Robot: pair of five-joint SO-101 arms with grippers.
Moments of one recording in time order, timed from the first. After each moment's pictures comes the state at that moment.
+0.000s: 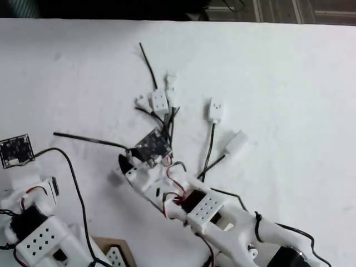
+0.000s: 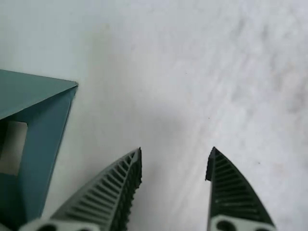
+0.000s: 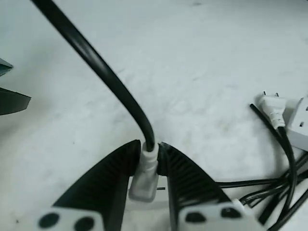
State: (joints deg) left arm -49.8 -76.0 79.8 59.7 -23.9; right arm -51.3 -30.5 74.1 -8.8 -3.0
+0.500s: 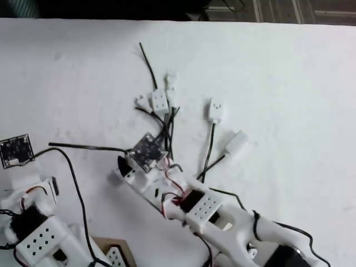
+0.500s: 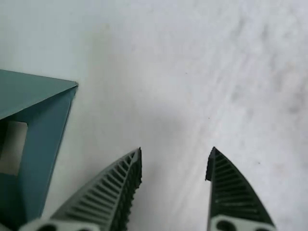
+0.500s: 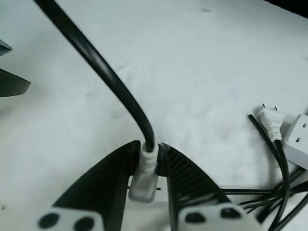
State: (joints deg) left arm -49.8 -76.0 79.8 59.7 -23.9; right arm -51.9 -27.7 73.0 -9.0 3.6
